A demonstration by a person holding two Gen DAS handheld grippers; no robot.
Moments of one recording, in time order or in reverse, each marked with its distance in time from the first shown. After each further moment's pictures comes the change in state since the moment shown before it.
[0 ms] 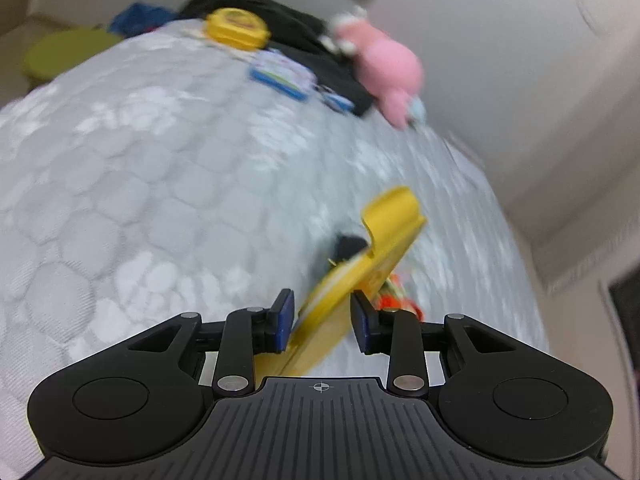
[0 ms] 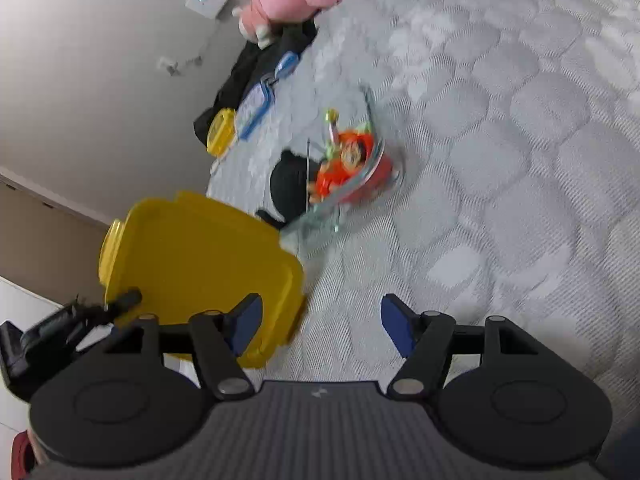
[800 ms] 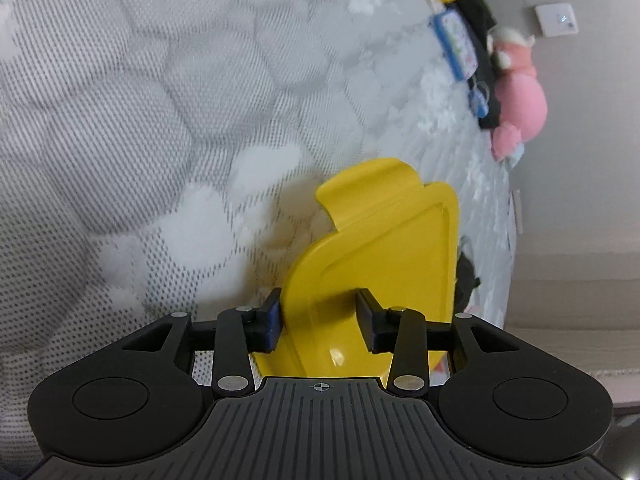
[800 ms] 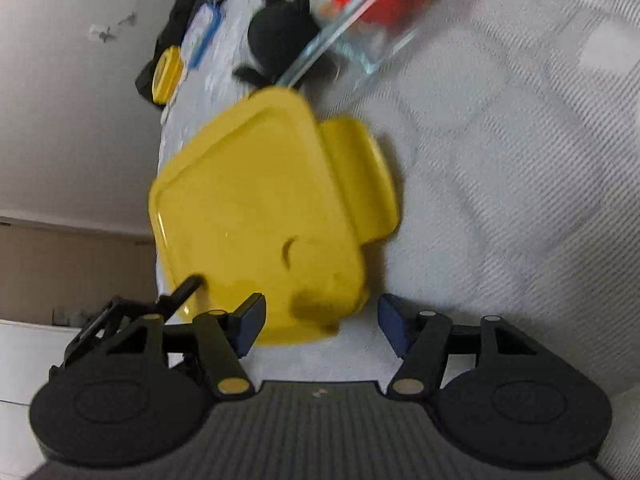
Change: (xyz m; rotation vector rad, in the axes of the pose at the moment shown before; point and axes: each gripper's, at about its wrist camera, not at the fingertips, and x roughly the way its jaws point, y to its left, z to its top) left arm 0.078 0.152 -0.011 -0.556 0.225 -0.054; right arm 0.135 0.046 -0.063 0.179 0.089 -0.083
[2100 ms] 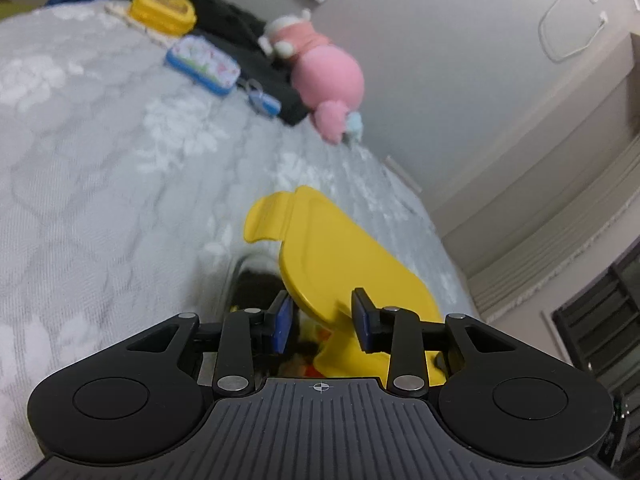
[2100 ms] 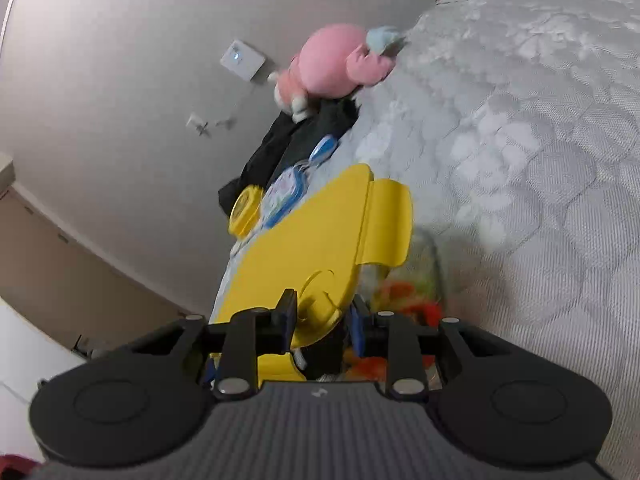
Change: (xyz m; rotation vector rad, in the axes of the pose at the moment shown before) left arm 0.072 -0.167 -0.088 0.602 -0.205 -0.202; right arm -0.097 -0.009 0.160 -0.265 -0.346 0.165
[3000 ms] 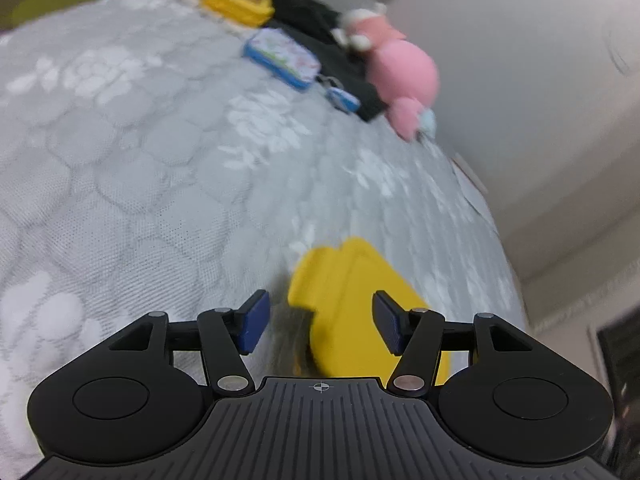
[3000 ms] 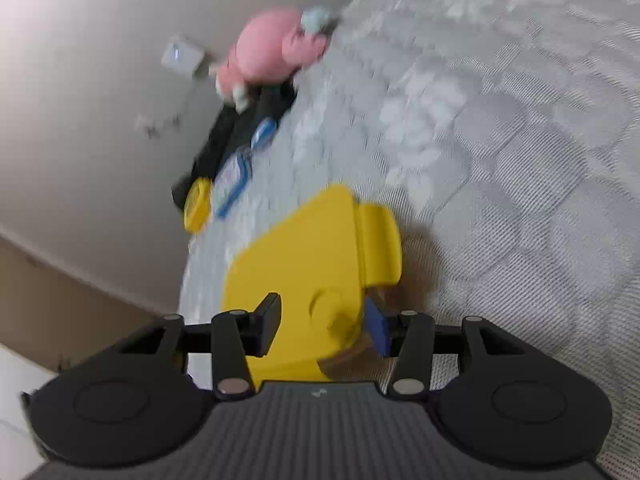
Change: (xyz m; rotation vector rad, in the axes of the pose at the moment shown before) left arm -0.019 0.023 0.025 -0.125 0.038 0.201; right arm -0.013 -0.029 -0.015 0.125 0.009 -0.118
